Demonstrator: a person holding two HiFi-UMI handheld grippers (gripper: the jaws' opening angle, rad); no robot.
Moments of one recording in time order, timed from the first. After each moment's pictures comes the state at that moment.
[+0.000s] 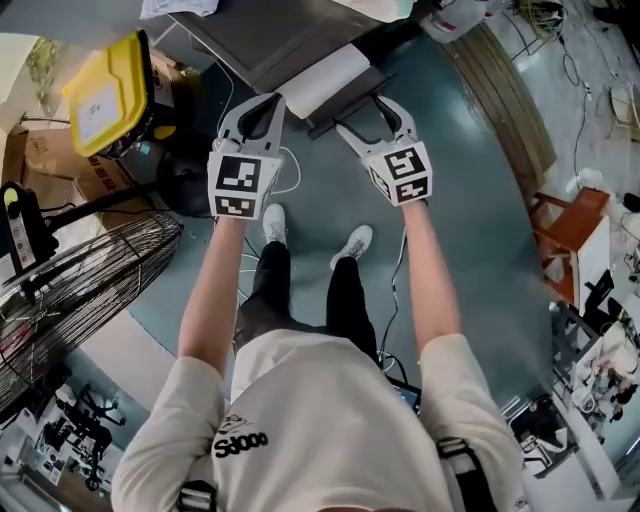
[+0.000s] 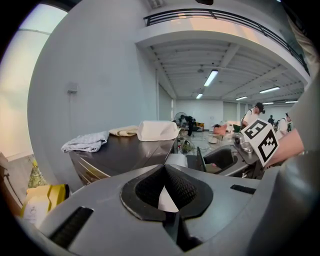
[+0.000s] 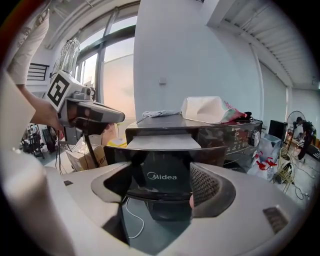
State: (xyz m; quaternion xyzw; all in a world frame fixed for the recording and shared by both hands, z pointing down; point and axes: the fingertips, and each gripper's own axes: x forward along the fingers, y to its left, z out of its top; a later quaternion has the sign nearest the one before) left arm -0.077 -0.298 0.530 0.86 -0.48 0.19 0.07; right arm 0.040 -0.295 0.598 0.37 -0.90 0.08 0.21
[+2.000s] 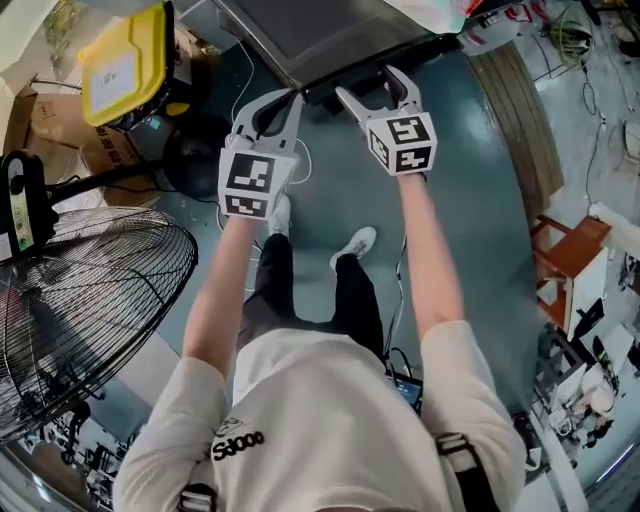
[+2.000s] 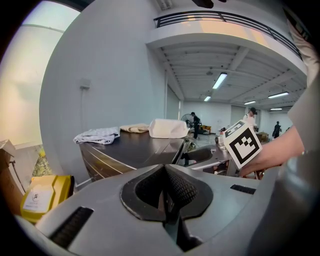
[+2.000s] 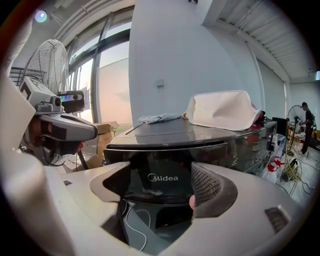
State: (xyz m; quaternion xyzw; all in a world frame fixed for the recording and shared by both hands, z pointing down) left arm -0.116 -0.297 0.541 0.84 -0.51 0.17 0.09; right arm -0.031 -0.362 0.595 0.38 -0.90 0.09 0.18
